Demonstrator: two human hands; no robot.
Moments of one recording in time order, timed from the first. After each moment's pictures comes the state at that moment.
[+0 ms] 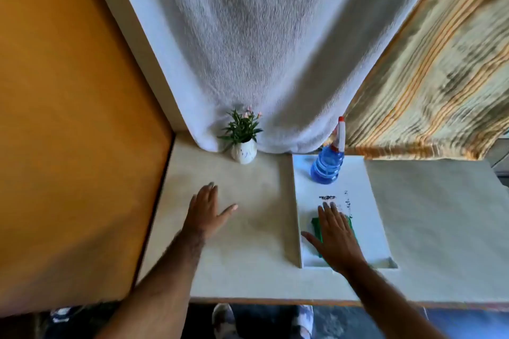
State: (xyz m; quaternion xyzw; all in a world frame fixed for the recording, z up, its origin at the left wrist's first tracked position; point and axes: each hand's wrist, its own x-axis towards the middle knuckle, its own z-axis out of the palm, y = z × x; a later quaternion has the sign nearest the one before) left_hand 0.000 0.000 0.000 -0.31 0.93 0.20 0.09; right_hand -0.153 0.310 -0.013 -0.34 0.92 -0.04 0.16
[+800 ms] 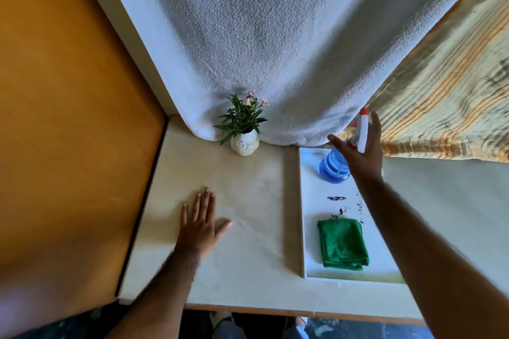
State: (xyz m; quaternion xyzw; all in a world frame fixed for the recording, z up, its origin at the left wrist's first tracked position) left_hand 0.019 0.011 -0.077 -0.31 0.93 0.14 0.12; right_hand -0.320 0.222 0.026 -0.16 0.82 -0.56 0.03
